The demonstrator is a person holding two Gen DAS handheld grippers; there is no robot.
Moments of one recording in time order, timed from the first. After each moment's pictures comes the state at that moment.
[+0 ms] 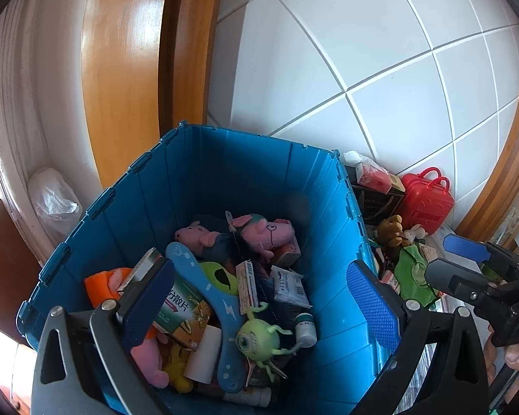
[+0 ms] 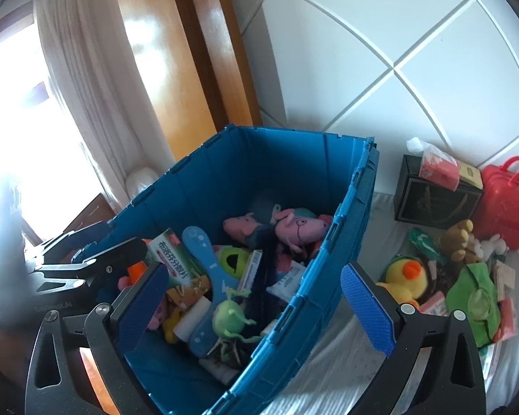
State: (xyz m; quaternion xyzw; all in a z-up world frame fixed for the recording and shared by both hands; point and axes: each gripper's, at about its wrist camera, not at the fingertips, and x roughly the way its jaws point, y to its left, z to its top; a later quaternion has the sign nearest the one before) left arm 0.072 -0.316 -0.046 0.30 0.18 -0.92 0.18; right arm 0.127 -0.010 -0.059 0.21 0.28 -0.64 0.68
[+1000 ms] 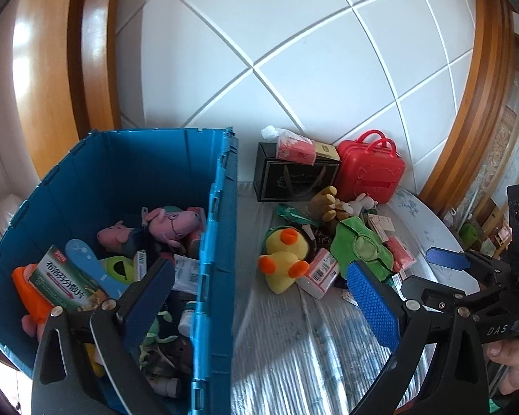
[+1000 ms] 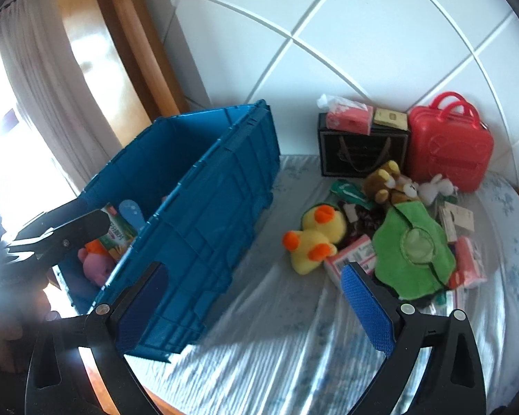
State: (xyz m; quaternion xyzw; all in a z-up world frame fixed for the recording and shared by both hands) left arm -0.007 -0.140 -0.045 0.33 0.13 -0.93 0.10; right arm -0.056 0.090 -0.056 0.26 0.27 -0.67 0.64
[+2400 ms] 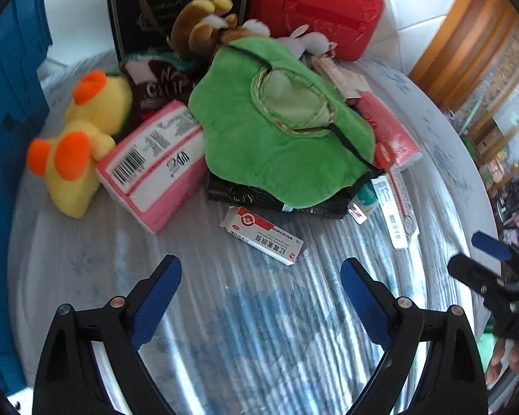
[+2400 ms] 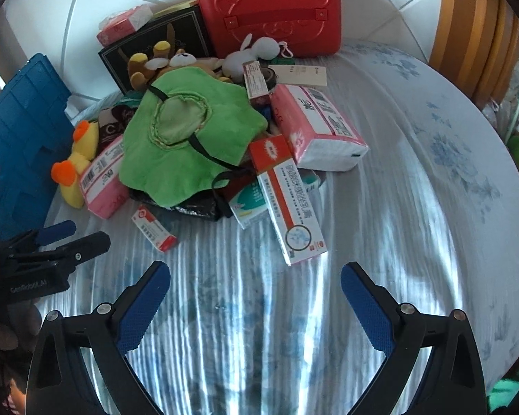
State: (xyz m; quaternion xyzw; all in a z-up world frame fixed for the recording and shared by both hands) left arm -0.238 0.087 -0.318 0.52 0.18 -0.84 0.04; right arm -0.394 0.153 -0.212 0.38 0.30 -0.74 0.47
